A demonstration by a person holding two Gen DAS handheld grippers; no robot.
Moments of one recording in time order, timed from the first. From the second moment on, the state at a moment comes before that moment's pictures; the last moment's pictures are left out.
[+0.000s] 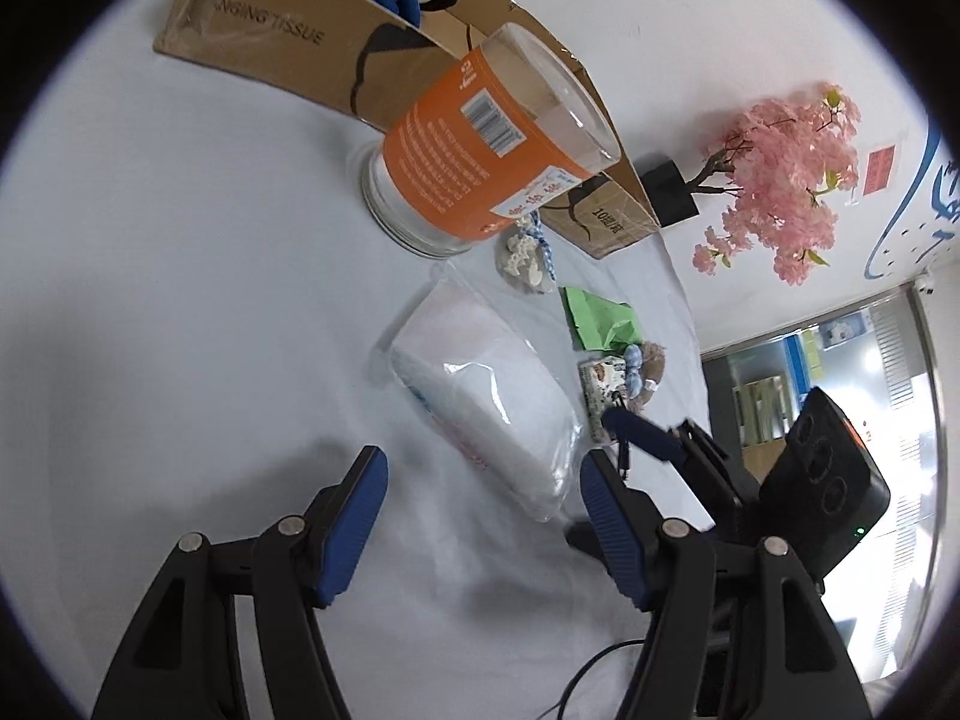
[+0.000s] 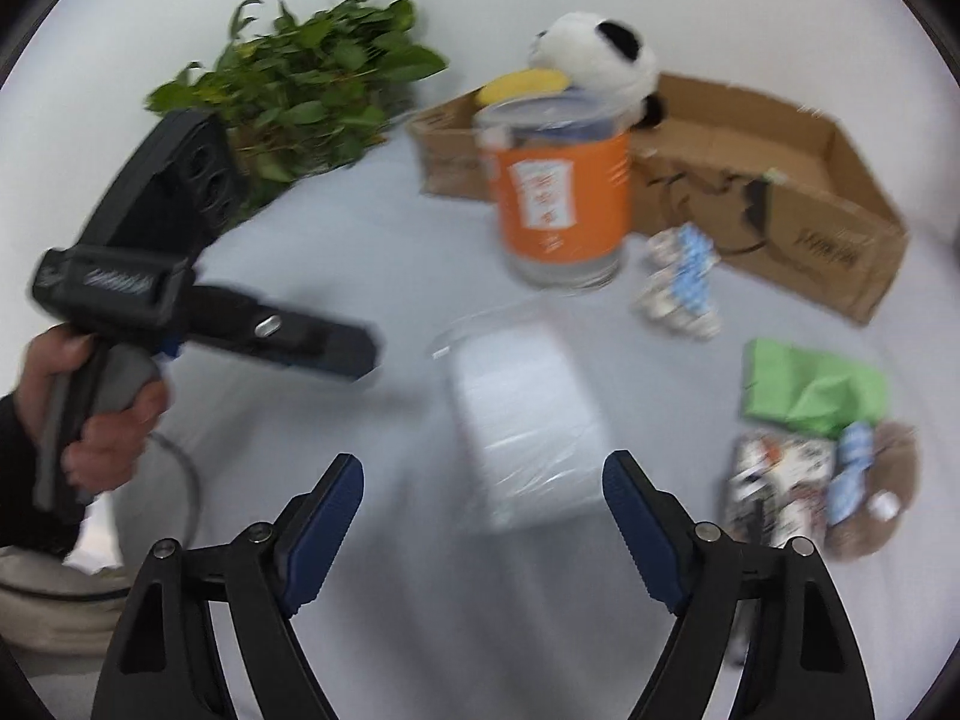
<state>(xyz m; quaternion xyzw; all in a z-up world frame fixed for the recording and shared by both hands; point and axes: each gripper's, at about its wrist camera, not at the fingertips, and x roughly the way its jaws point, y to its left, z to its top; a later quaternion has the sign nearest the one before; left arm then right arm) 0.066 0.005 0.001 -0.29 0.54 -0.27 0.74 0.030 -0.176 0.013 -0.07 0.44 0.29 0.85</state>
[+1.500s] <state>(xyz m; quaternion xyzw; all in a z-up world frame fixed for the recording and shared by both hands) 0.170 -0.199 0.082 -0.24 0.44 -0.44 0.75 0.029 -0.295 0.083 -0.09 0.26 -0.03 0.96</state>
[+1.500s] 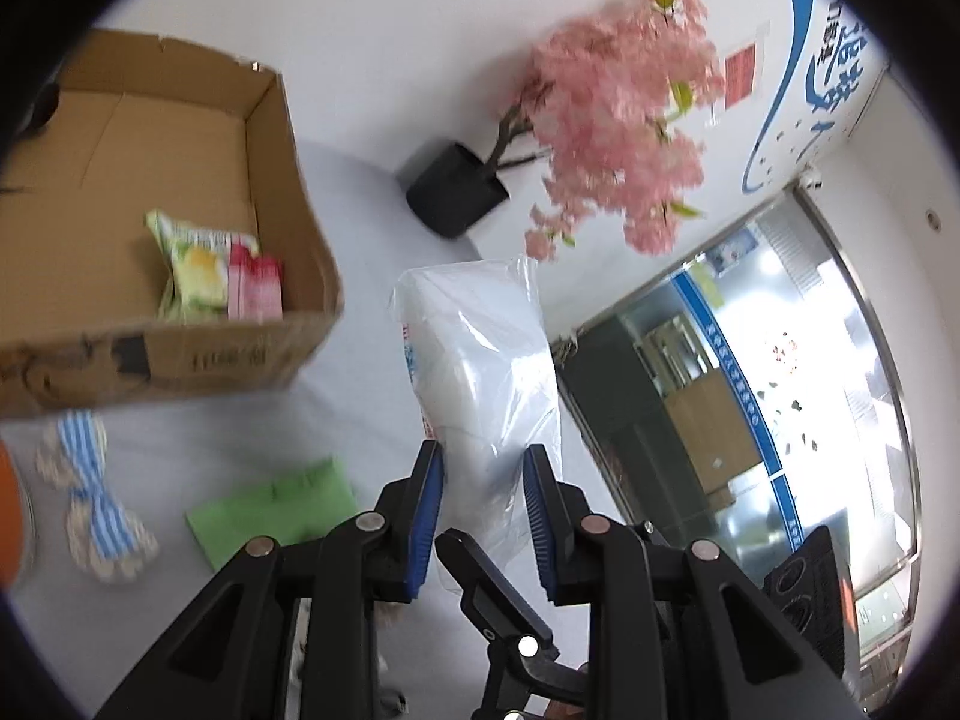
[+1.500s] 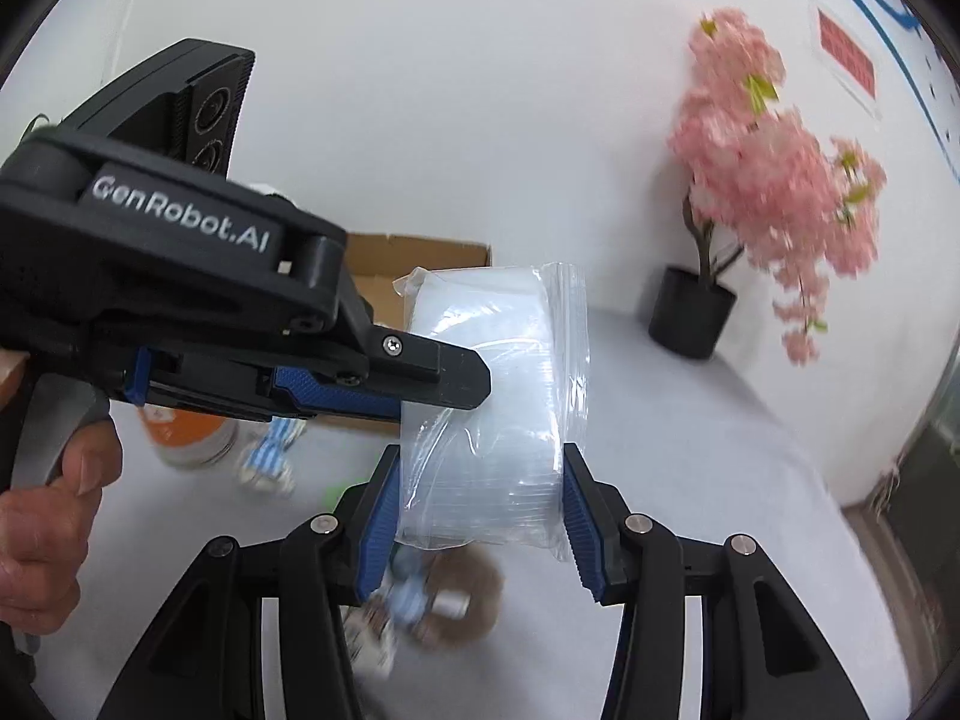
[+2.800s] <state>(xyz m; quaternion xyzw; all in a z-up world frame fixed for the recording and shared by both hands) 0.160 -0.142 0.113 -0.11 0.37 -0.30 0.87 0.123 -0.335 0.078 0.03 0.29 0.06 0.96</state>
